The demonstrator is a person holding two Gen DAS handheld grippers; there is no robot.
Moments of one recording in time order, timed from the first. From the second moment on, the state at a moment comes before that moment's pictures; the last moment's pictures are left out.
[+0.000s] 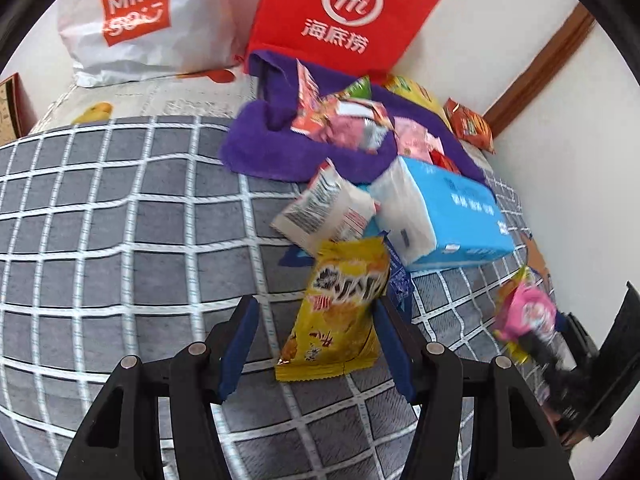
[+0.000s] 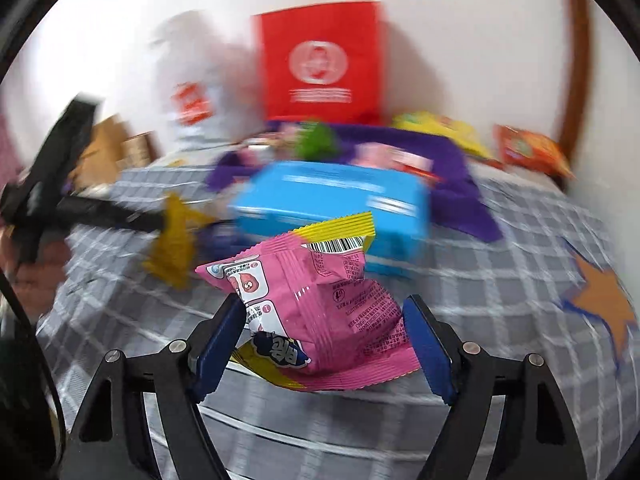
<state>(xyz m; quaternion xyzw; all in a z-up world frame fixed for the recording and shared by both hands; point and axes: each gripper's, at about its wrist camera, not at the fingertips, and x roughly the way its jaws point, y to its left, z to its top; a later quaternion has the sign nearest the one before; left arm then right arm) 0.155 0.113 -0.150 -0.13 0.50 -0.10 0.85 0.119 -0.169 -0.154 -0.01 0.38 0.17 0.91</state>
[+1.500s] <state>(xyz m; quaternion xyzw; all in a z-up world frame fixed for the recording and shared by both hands) 0.123 0.091 -0.177 -0.06 0.44 -0.06 0.90 0.167 -0.202 -0.186 0.08 0.39 0.14 0.91</state>
